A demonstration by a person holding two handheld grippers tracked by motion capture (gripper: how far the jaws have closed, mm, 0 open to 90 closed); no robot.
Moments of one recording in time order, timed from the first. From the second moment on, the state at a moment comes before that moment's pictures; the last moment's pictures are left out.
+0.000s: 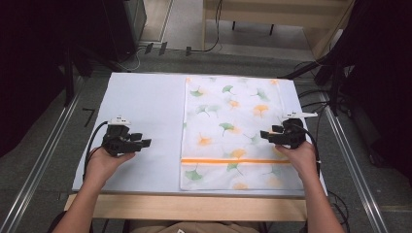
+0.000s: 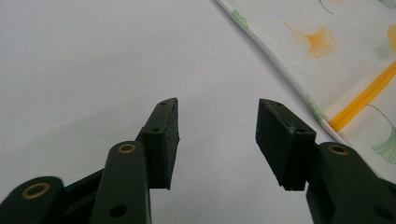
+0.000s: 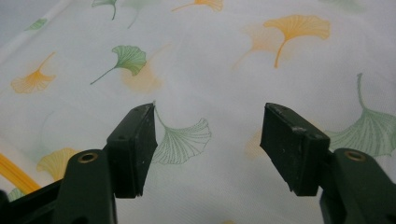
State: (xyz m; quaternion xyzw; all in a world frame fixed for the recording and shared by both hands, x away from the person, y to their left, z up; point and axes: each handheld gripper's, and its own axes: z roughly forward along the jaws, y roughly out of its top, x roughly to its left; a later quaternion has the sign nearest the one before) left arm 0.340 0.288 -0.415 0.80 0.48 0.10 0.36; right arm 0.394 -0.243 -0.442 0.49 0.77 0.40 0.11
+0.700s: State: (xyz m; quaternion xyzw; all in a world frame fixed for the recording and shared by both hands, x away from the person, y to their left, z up) left arm 0.348 0.296 -0.414 0.78 0.50 0.07 0.38; right arm 0.395 -0.241 -0.444 0.48 0.78 0.40 0.09
